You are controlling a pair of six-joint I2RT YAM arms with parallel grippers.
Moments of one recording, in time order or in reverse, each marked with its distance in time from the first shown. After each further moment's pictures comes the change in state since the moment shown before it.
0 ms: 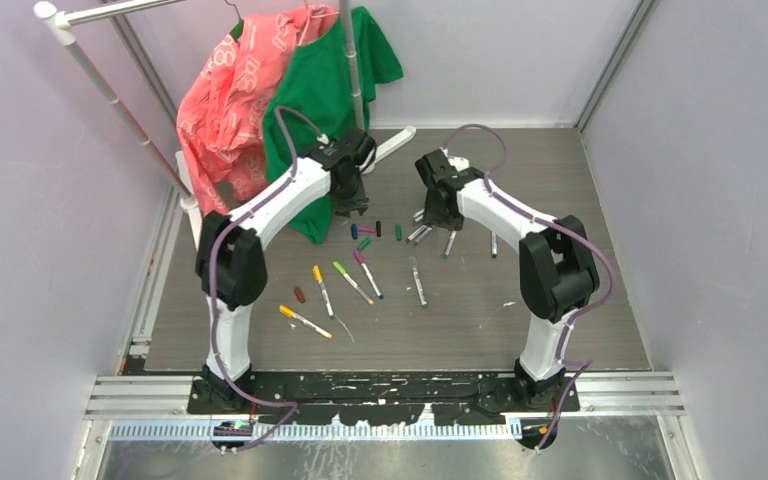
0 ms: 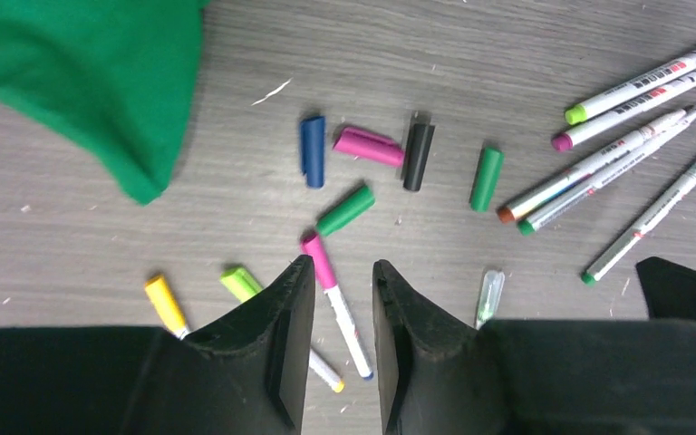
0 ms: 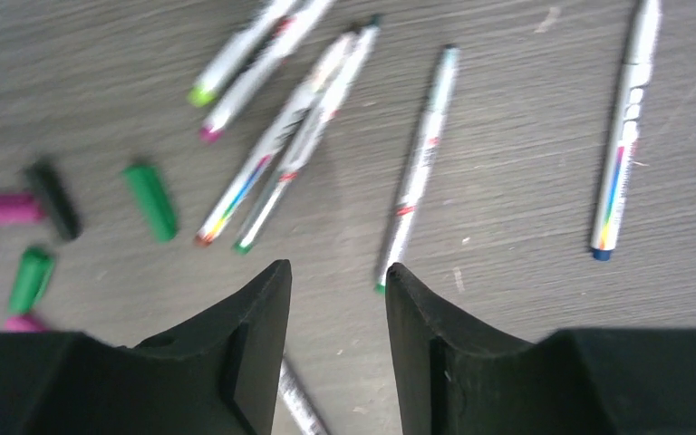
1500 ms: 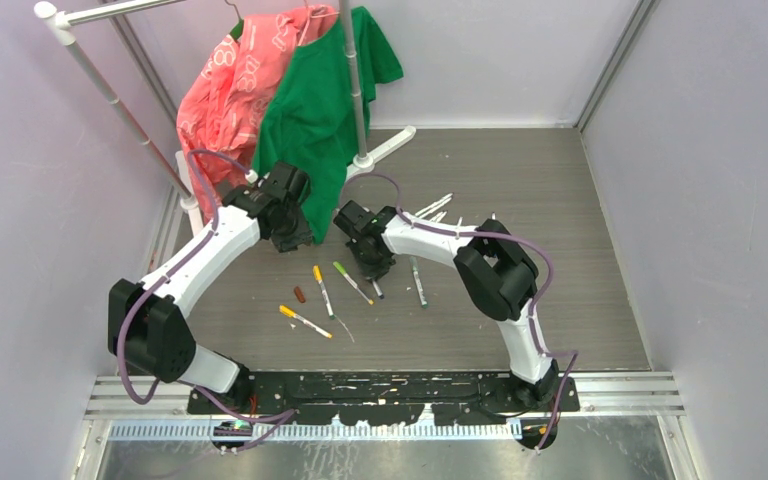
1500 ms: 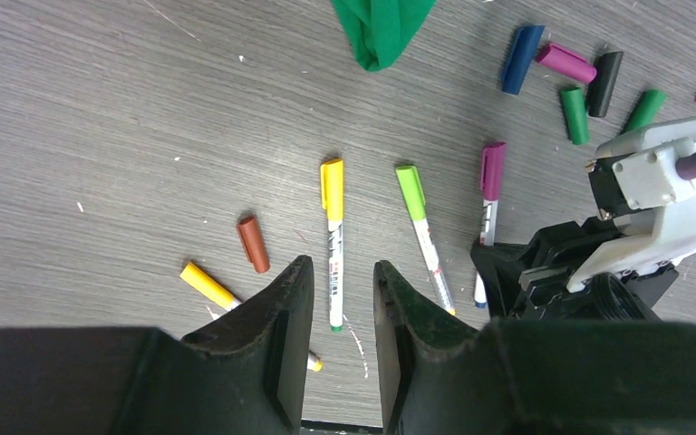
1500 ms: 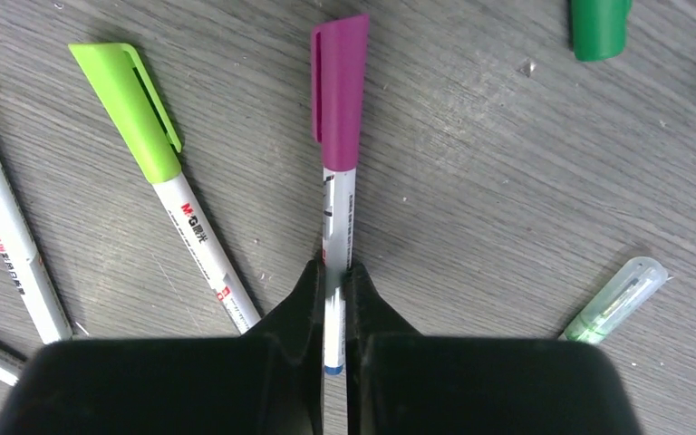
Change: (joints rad) left arm 0.136 -0.607 -0.639 0.078 -0.017 -0.051; right arm 0.407 0.227 0.126 -0.014 -0.225 -0.231
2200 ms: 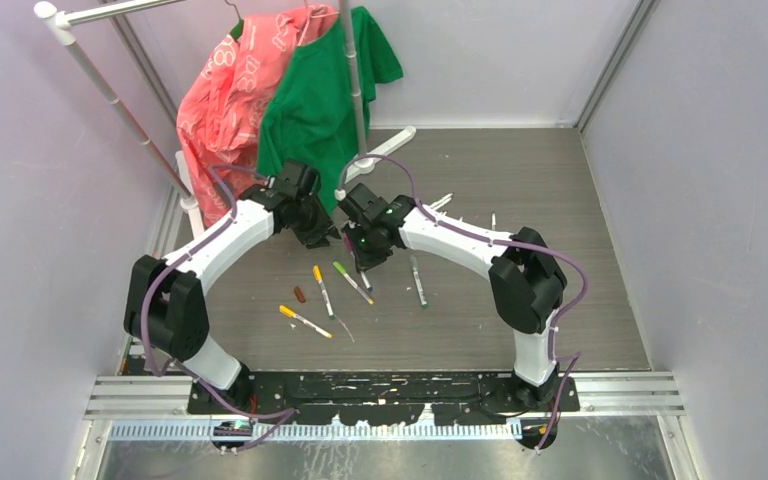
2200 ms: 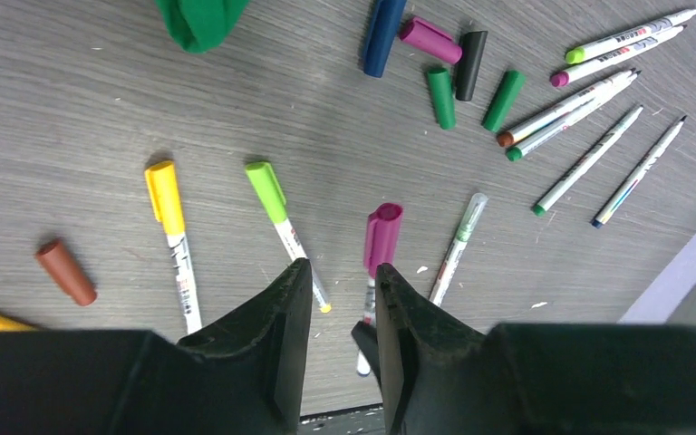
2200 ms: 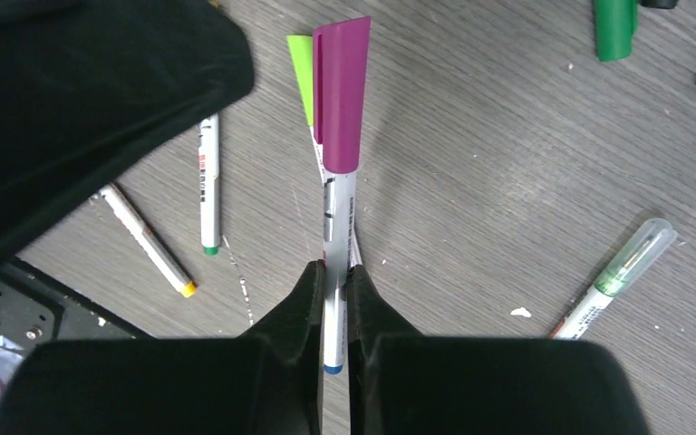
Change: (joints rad) left arm 0.004 0.108 -0.016 0.201 0.254 -0.147; right arm -0.001 -0.181 -0.018 0.019 -0.125 0.020
